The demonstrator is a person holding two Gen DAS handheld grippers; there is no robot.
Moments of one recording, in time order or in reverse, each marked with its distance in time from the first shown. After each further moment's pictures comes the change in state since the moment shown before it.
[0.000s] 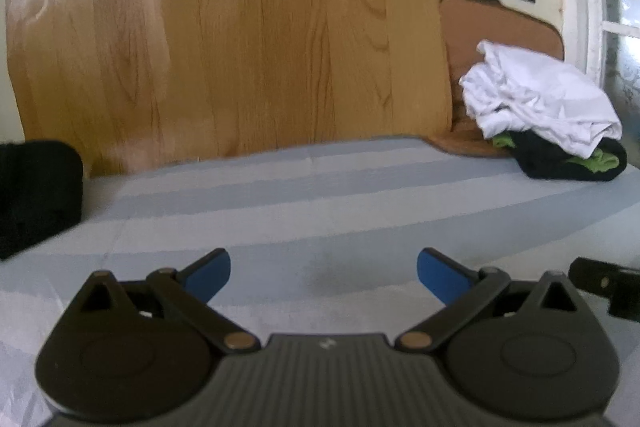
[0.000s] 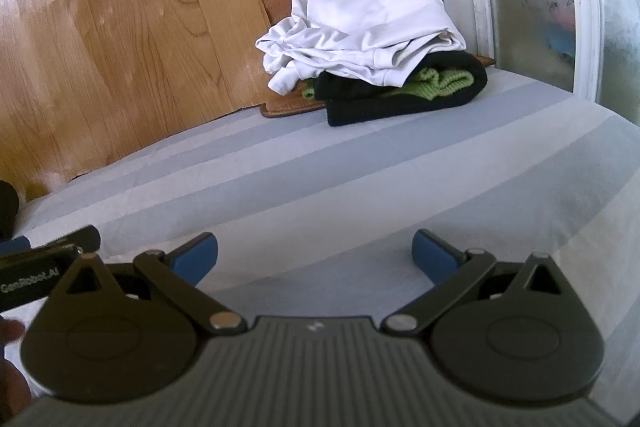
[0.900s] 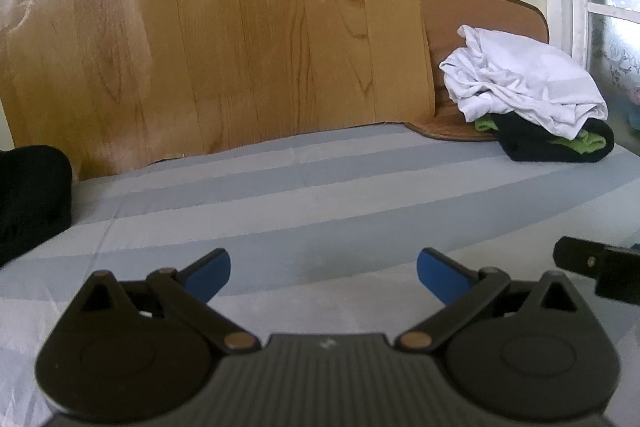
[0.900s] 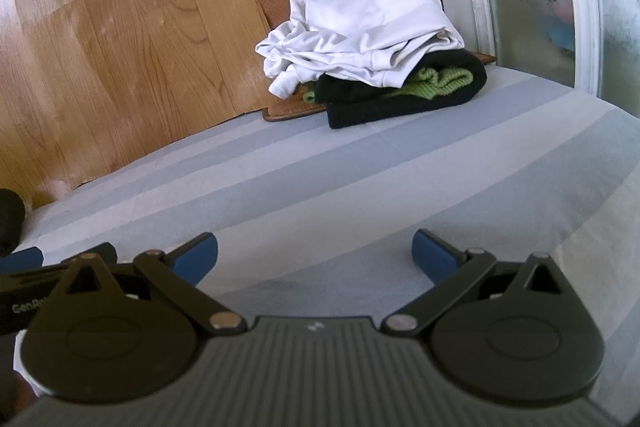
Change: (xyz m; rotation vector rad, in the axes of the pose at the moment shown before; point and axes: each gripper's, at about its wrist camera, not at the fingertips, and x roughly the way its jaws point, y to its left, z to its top) left arm -0.007 -0.011 -0.001 0.048 0.015 -0.022; right arm -0.002 -0.004 0.000 0.024 -0.008 0.025
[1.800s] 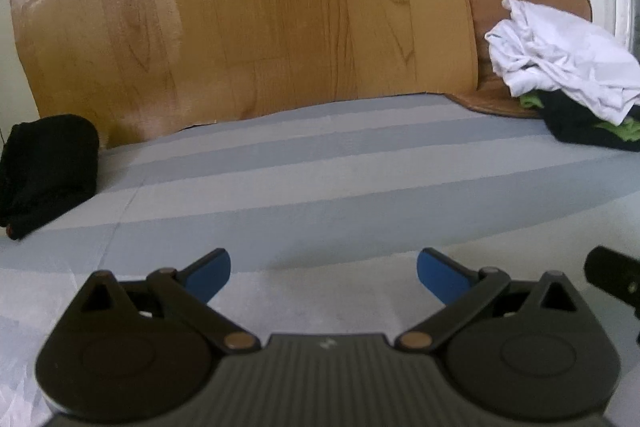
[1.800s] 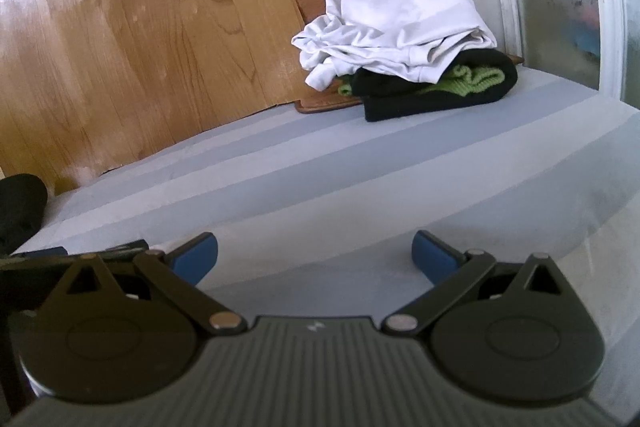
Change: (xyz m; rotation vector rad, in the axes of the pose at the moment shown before) left arm 0.020 0.004 0.000 -0.035 0.111 0.115; right arm -0.005 0.016 -0.006 -0.029 0.010 0.066
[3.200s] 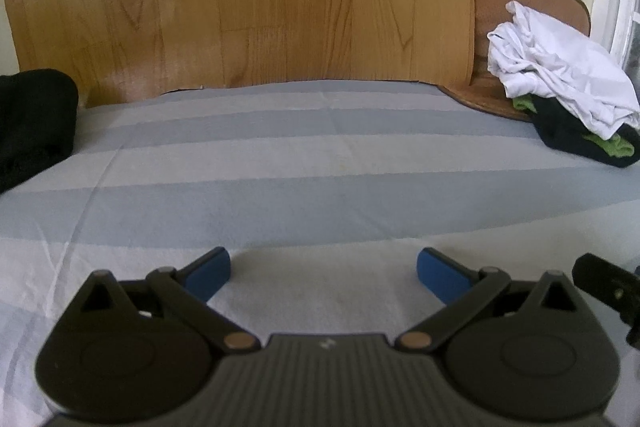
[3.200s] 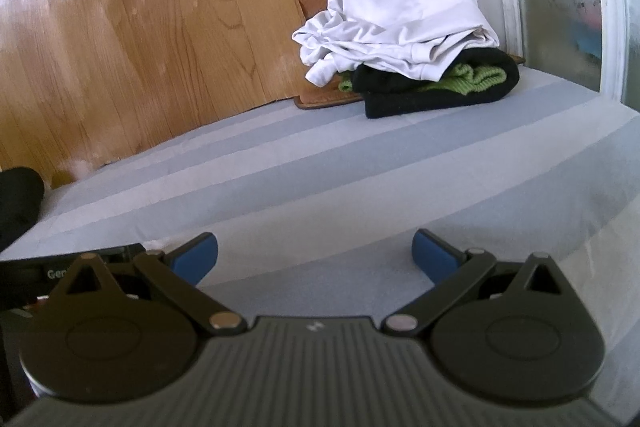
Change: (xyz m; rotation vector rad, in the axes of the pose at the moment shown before) left arm 0.006 0.027 -0.004 -0.101 0.062 -0.124; right arm 0.002 0.001 0.001 -0.012 0.012 -0.003
